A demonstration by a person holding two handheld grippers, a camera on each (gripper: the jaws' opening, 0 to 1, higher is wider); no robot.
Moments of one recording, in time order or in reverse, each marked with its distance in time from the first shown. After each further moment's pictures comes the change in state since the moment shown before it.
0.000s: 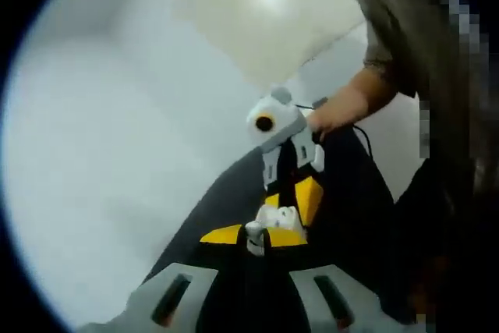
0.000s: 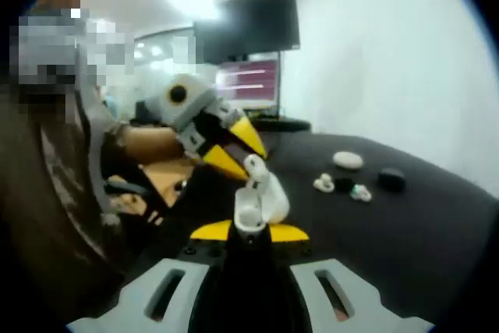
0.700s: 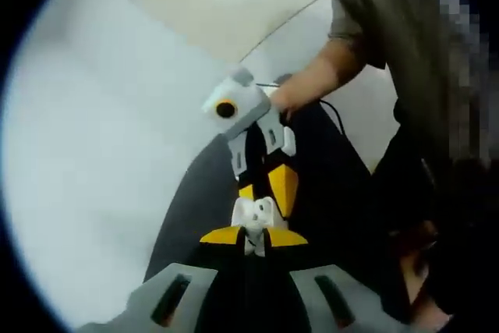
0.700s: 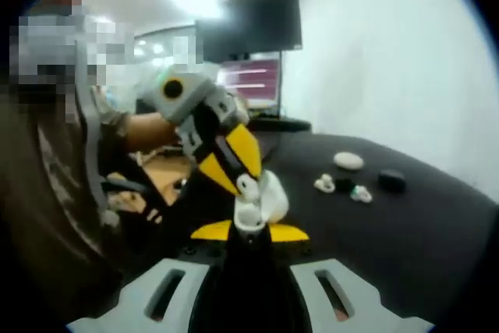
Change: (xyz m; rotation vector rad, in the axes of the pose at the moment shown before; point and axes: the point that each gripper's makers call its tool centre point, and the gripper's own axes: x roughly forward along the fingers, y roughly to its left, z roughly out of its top) left arm 0.004 -0.016 -0.003 0.094 0.126 -0.192; right arm 0.001 0.004 0.000 -0.018 0.005 0.000
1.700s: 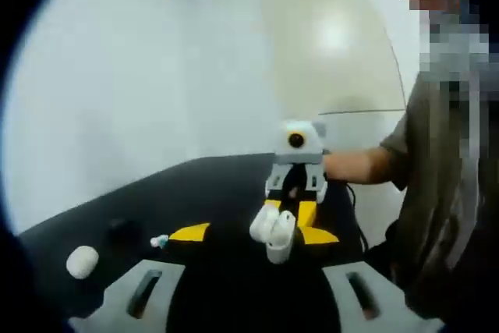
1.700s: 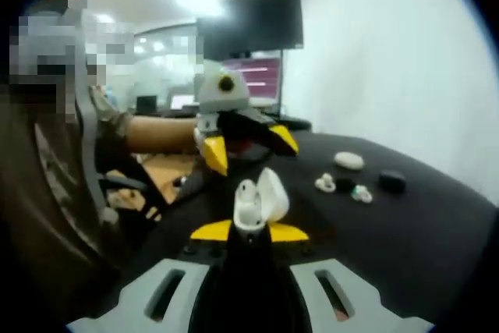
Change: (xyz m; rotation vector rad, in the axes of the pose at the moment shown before) left arm -0.017 0.027 -0.037 -0.667 -0.278 -0.020; right arm -0.002 0.002 0.000 -0.008 0.008 0.000
